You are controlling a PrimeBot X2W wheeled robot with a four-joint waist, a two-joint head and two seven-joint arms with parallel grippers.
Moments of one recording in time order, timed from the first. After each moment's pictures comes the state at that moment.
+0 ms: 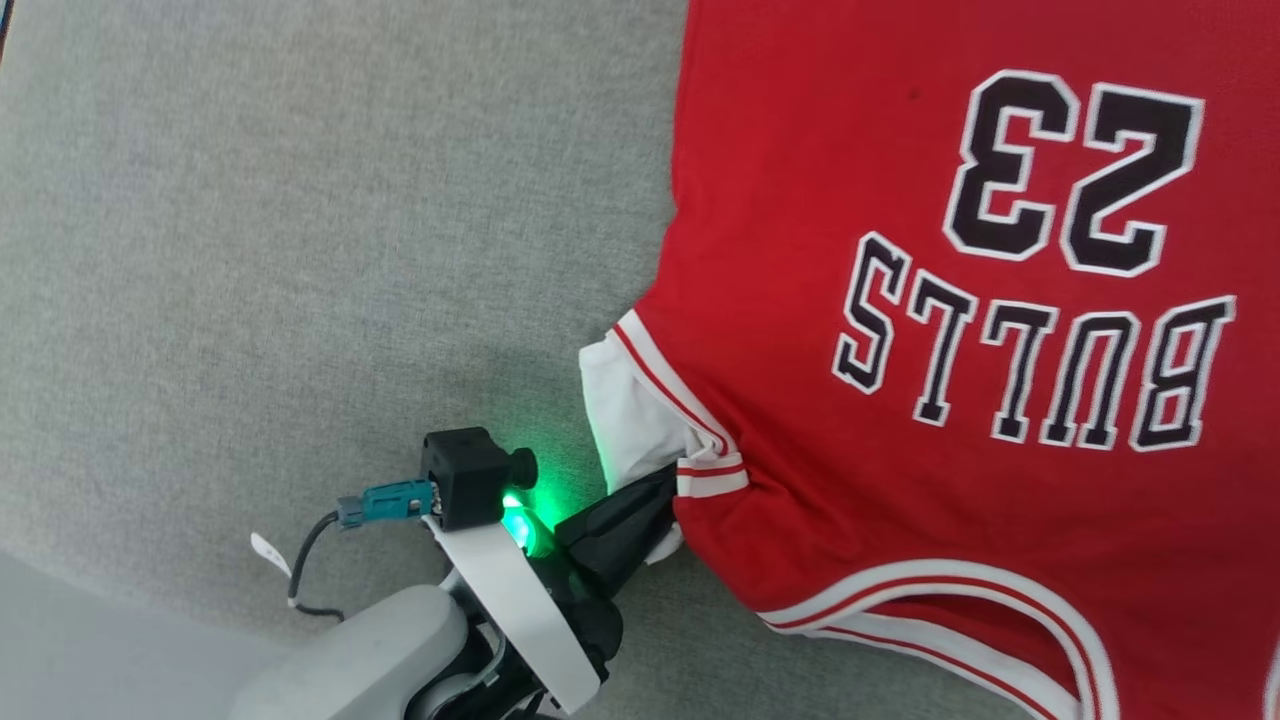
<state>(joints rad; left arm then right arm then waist) -0.58 0.50 -1.10 0.13 -1.14 -0.14 -0.28 -1.27 -0.75 0.50 0.61 0.77 0.13 0.90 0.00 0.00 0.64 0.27</state>
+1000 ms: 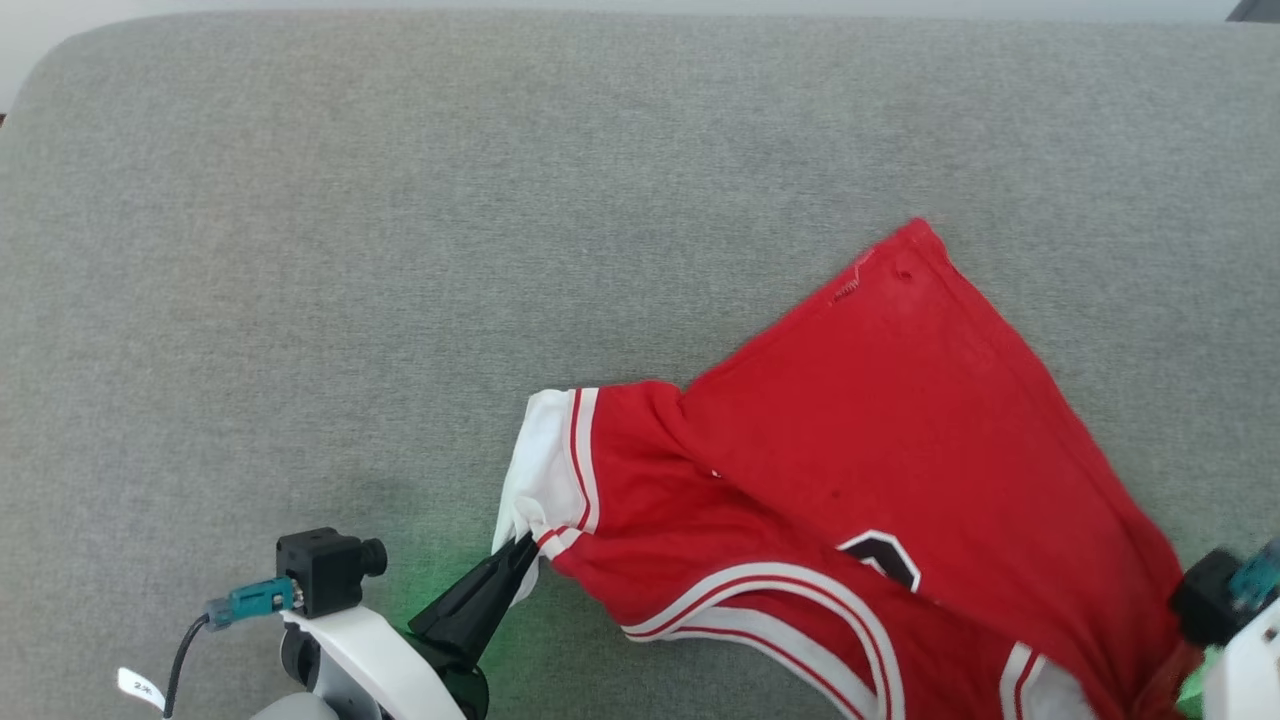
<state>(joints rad) -0.30 0.61 -0.90 0.16 -1.18 -0.13 -0.26 -0.14 -1.11 0.67 -0.09 1.08 0.13 0.70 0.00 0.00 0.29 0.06</state>
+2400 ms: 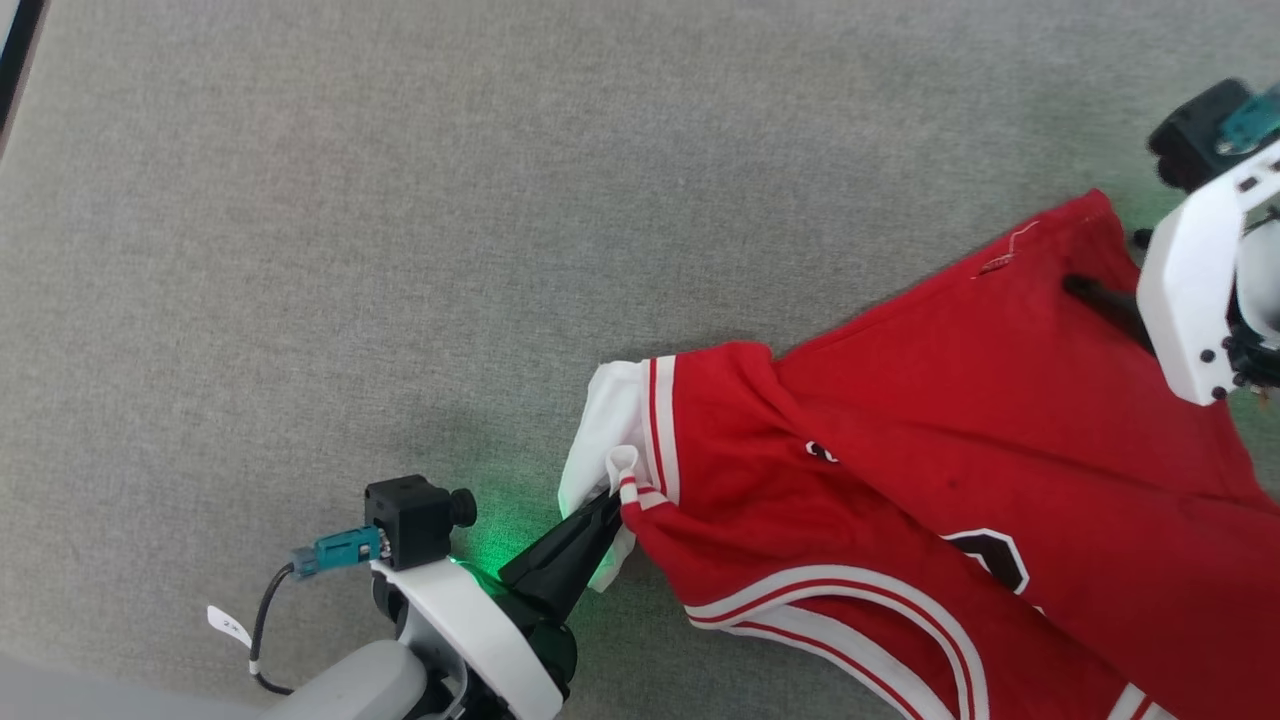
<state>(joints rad) -0.41 0.51 -0.96 0.15 -1.15 -0.13 -0.26 -0.80 -0.75 0.58 0.19 0.76 0.13 0.83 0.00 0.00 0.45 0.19</state>
